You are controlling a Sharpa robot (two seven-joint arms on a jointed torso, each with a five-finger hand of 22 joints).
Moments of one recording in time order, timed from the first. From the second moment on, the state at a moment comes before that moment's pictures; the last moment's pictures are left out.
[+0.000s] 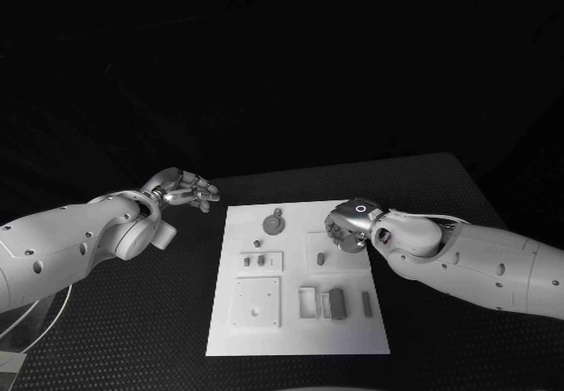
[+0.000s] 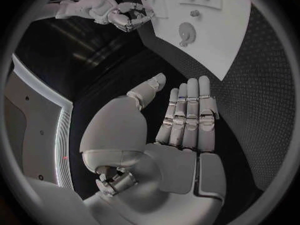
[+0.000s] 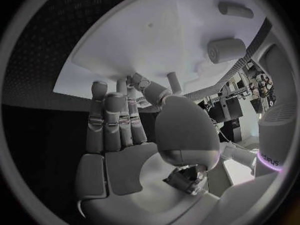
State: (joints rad) left arm 1.25 -0.84 -0.12 1.27 -0.54 -0.26 0.13; left_hand 1.12 -0.13 0.56 -0.24 0.13 0.88 0.17 0.32 0.48 1.14 0.13 0.07 0.27 0.98 0.07 0.57 0.59 0.05 1.07 -0.03 0.11 1.00; right arm 1.14 -0.75 -0.13 1.37 -1.90 -0.28 -0.12; right_hand 1.19 -0.11 0.70 -0.29 0.05 1.06 0.09 0.39 0.52 1.26 0.04 0.29 0.27 1.29 -0.08 1.13 0.70 0.25 1.18 0.02 0.63 1.31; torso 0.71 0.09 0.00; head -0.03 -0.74
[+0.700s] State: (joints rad) left arm 1.25 -0.84 -0.12 1.25 -0.54 -0.26 0.12; left_hand 1.12 -0.13 0.55 -0.24 0.13 0.88 0.17 0.32 0.48 1.14 0.13 0.07 0.27 0.98 0.07 0.57 0.59 0.06 1.07 -0.03 0.10 1.00; right arm 1.18 -0.76 -0.11 1.38 -1.85 -0.27 -0.12; right_hand 1.20 -0.11 0.70 -0.29 0.05 1.06 0.09 0.39 0.53 1.26 0.03 0.29 0.29 1.29 -0.08 1.13 0.71 0.25 1.18 0.01 0.63 1.31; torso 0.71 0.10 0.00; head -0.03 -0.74
